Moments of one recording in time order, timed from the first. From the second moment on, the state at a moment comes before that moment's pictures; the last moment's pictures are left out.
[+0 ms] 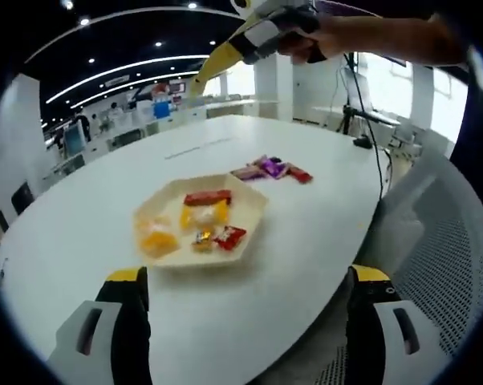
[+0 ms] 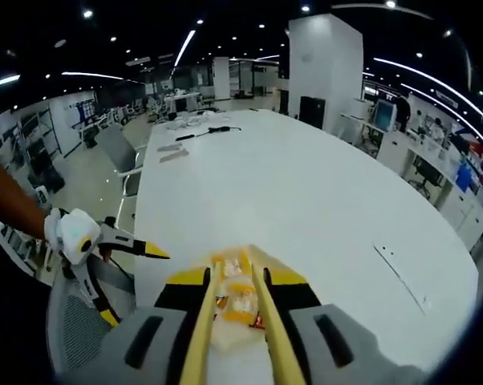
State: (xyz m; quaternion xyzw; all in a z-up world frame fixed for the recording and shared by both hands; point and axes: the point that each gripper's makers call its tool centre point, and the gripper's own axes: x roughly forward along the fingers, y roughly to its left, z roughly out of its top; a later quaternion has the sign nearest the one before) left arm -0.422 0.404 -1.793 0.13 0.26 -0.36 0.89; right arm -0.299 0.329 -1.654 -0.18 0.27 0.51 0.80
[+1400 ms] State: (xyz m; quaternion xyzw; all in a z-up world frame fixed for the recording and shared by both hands) left arm -0.420 0.411 -1.792 0.08 0.25 -0.35 0.90; right arm -0.282 0.154 -1.673 -0.18 0.26 0.43 0.85
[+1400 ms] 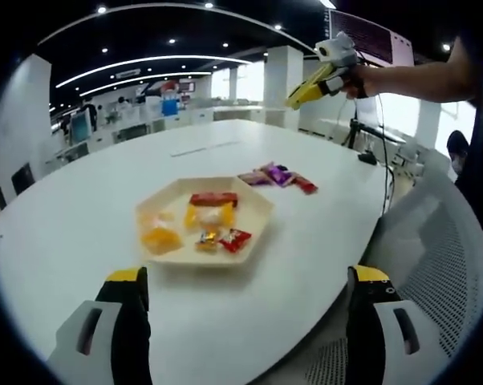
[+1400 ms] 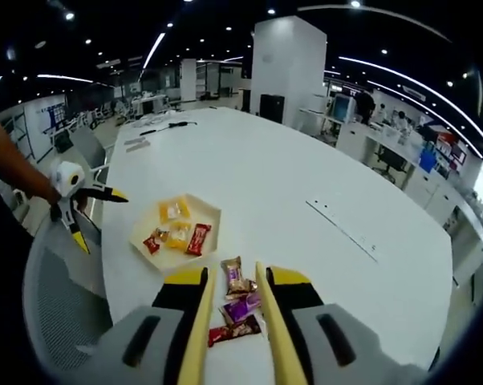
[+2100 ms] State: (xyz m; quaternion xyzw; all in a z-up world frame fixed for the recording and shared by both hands) left arm -0.422 0.398 -1.779 0.06 0.23 -0.38 0.89; right arm -0.263 0.128 -1.685 -0.21 0.26 0.39 0.86
